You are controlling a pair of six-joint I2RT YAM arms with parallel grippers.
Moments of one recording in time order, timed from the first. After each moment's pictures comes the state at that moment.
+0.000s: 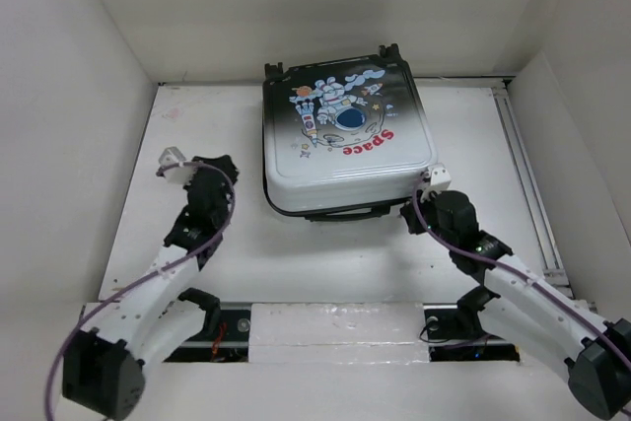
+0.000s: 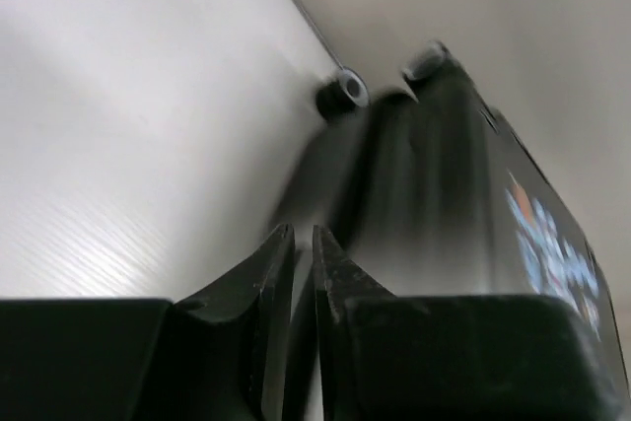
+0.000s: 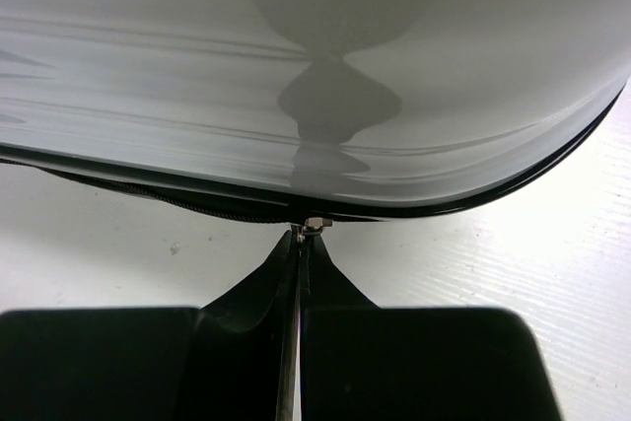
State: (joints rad) left arm -0.45 0.82 0.54 0.06 -0.67 -1.00; right arm 0.54 0.79 0.40 -0.06 0.08 0.25
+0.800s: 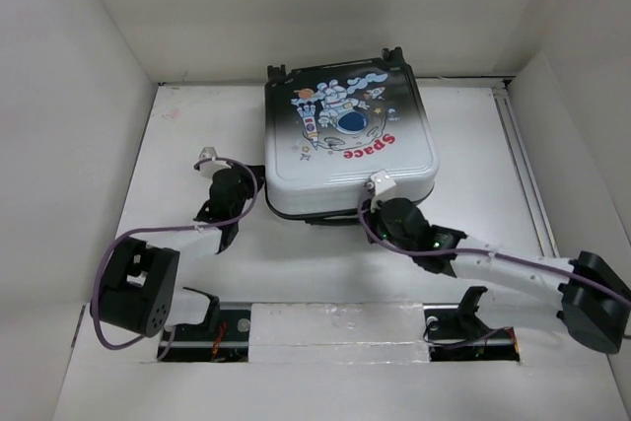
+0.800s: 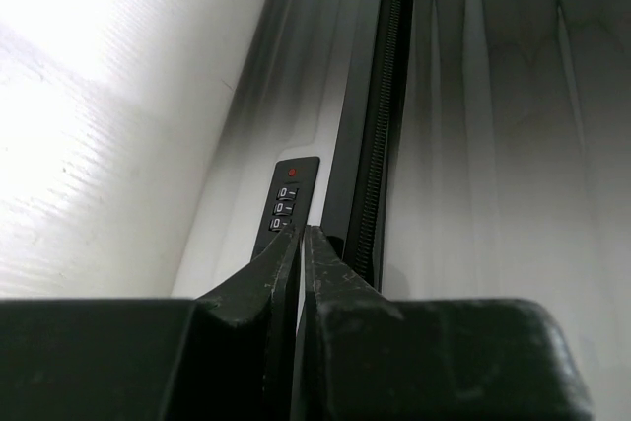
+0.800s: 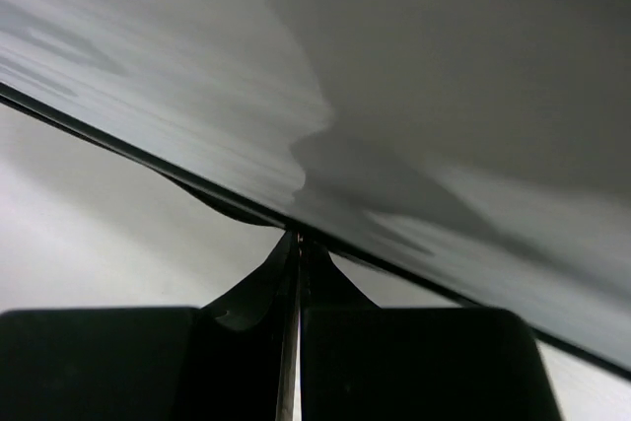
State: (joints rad) left arm -0.32 1.31 0.40 0.59 -0.18 -1.09; right arm 0.93 1.09 0.53 0.06 0.27 0.29
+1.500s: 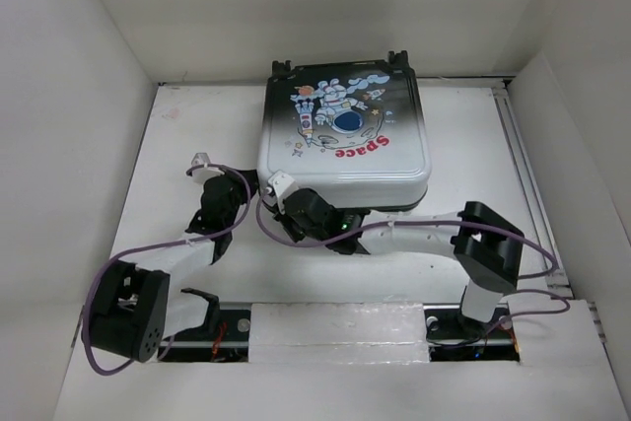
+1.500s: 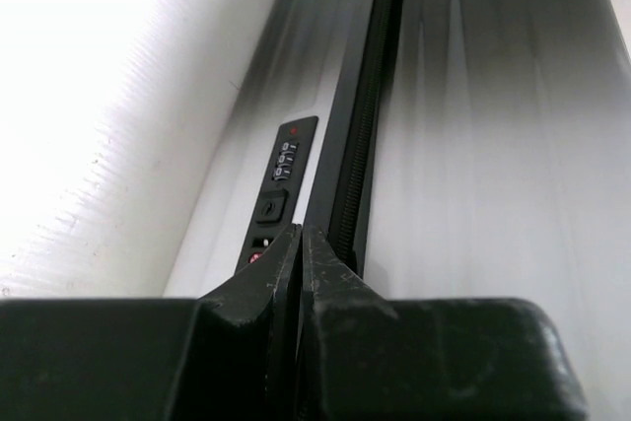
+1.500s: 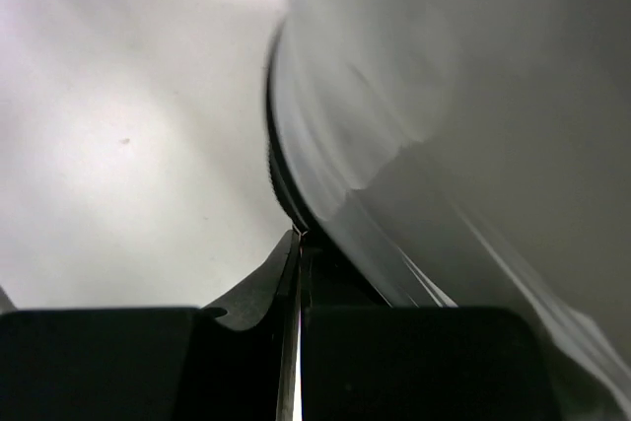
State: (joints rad) left arm -0.31 1.18 0.33 0.57 -0.18 -1.07; right arm 1.17 1.74 1.14 0.04 0.25 0.18
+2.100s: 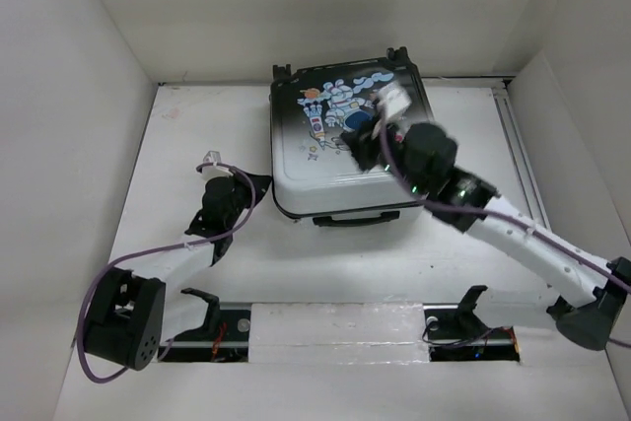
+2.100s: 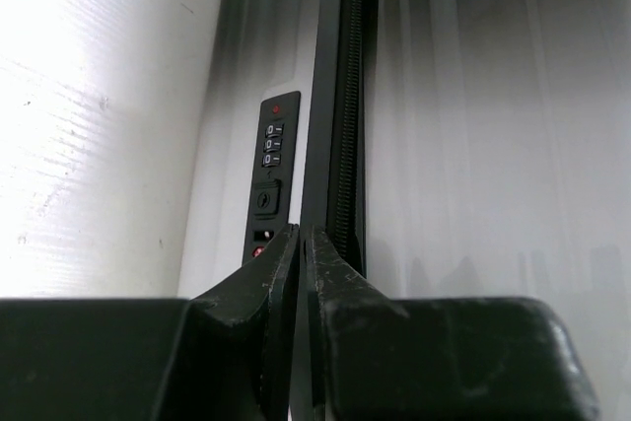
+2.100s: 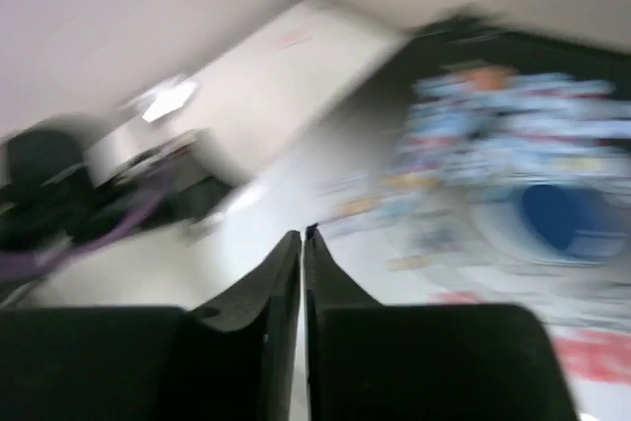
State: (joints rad) left arm -0.32 1.14 0.34 0.50 -0.03 -1.03; right arm 0.99 1.19 1.18 -0.09 0.14 0.13
